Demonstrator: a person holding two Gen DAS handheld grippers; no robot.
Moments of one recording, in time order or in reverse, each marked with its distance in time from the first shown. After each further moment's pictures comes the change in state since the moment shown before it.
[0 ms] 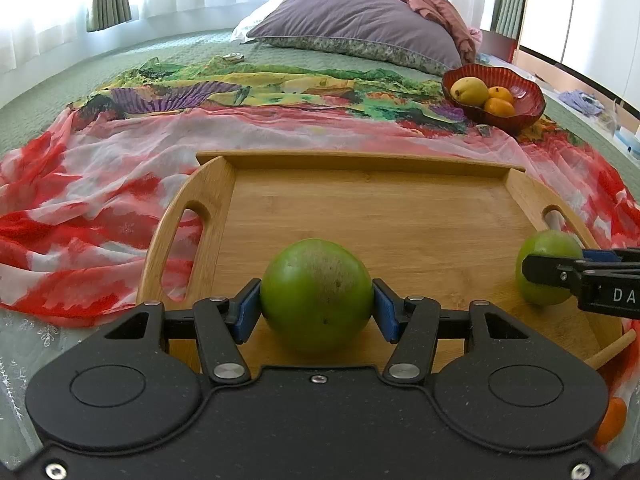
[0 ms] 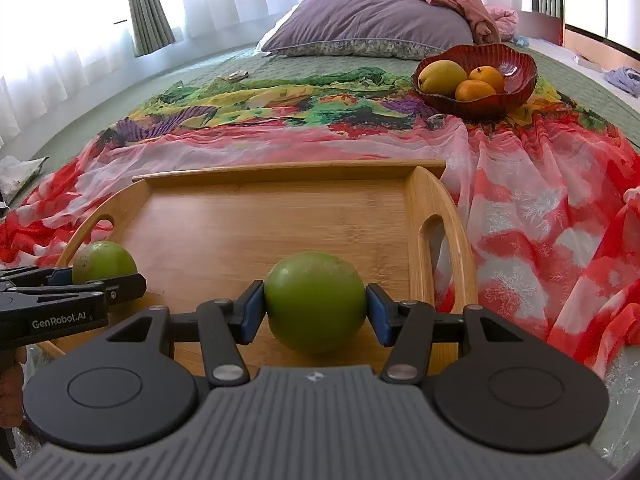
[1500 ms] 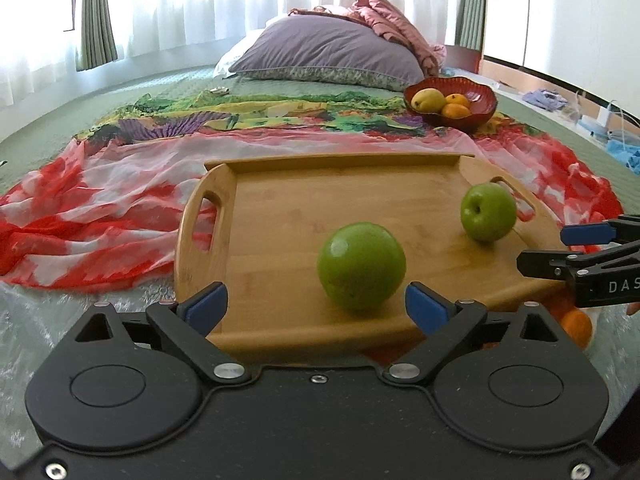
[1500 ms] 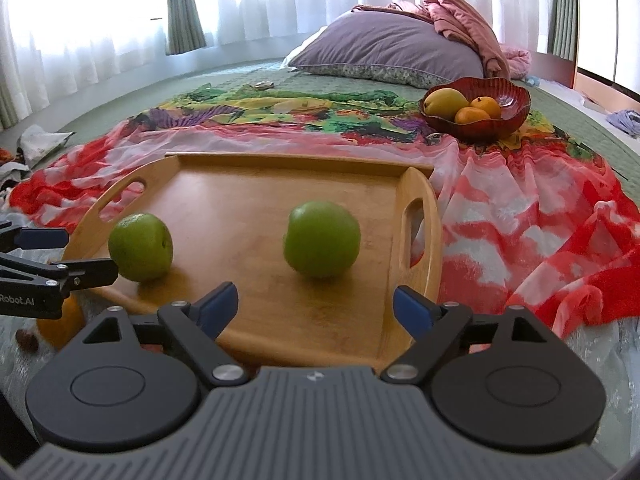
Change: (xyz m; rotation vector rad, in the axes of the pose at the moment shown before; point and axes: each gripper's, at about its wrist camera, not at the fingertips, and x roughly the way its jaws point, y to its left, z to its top) left arm -0.081 0.000 -0.059 0.094 -0.109 -0.043; right arm -0.057 0.000 -0.047 -0.125 -0.074 0.018
